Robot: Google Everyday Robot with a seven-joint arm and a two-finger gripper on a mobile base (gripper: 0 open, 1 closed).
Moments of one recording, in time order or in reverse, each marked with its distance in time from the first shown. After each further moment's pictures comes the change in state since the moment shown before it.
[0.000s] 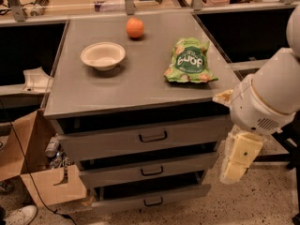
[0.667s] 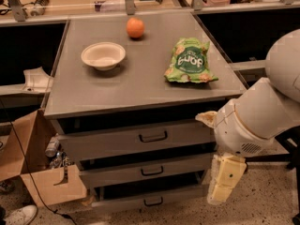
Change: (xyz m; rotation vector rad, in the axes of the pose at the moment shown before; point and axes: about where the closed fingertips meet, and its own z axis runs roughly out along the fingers) arm -0.011 0.032 0.042 -0.063 -0.067 -0.077
